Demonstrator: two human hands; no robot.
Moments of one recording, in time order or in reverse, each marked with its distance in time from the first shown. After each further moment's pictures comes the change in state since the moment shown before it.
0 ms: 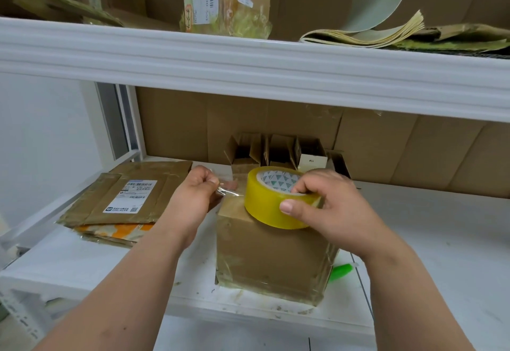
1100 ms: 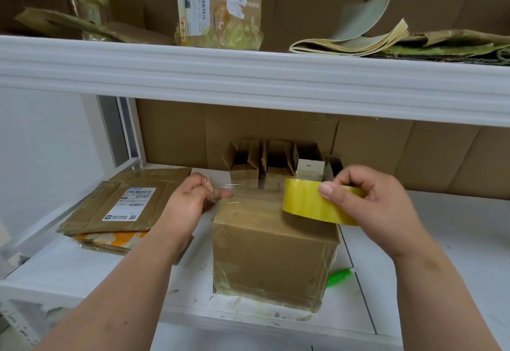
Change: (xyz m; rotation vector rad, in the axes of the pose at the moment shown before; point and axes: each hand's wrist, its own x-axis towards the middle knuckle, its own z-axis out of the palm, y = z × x) left_hand -0.011 0.014 0.004 0.141 0.034 0.034; right_hand -0.013 0.018 -0.031 0.345 0.256 0.043
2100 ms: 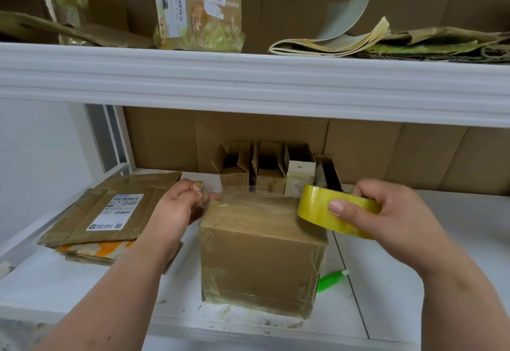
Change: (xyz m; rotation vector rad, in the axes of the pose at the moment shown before) left_hand 0.009 -0.002 0.005 -0.090 0.002 -0.062; right_hand -0.009 0.009 -0.038 -0.376 -0.028 0.116
